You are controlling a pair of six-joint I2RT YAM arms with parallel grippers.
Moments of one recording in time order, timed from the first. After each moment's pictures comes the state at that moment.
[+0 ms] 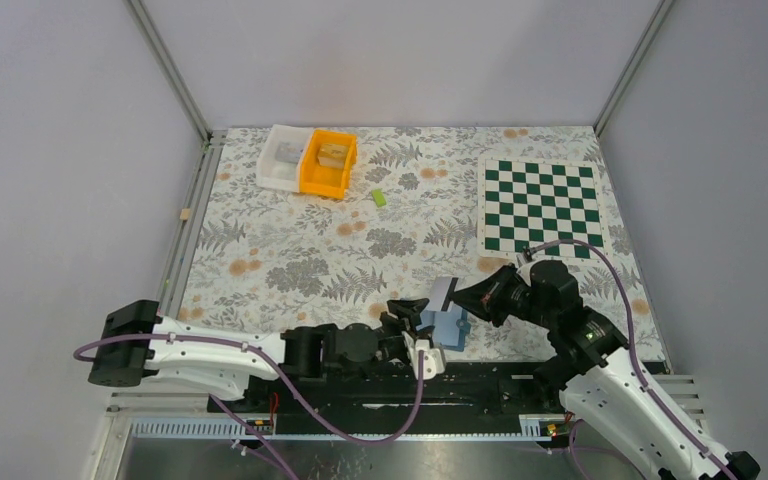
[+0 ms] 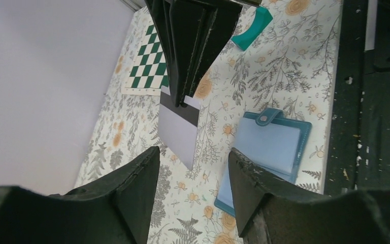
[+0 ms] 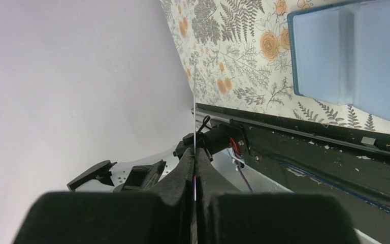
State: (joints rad) left arm -1.54 1.10 0.63 0.26 -0.42 0.59; right arm 0.56 0.53 0.51 -0.47 -0.33 1.47
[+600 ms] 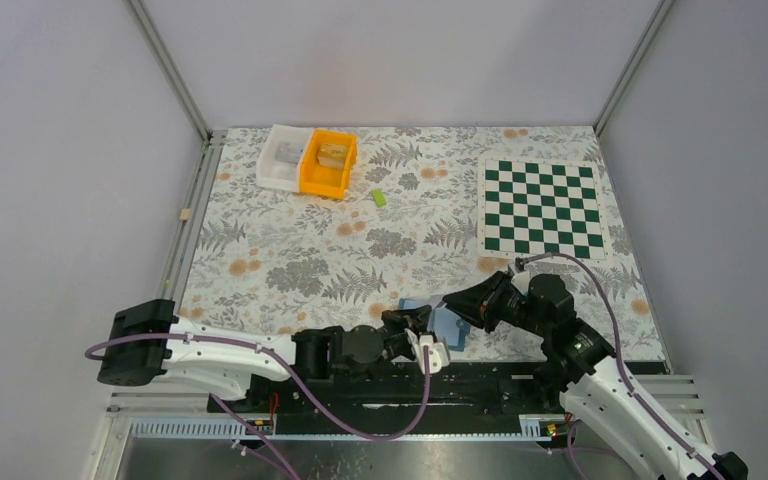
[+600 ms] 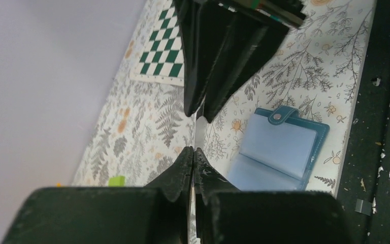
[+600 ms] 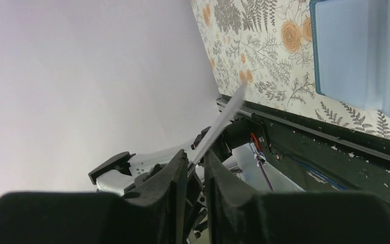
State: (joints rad) left arm -1.54 1.19 0.60 0.41 -0.50 0.62; right arm 0.56 0.46 0.33 -0.25 -0.39 1.60
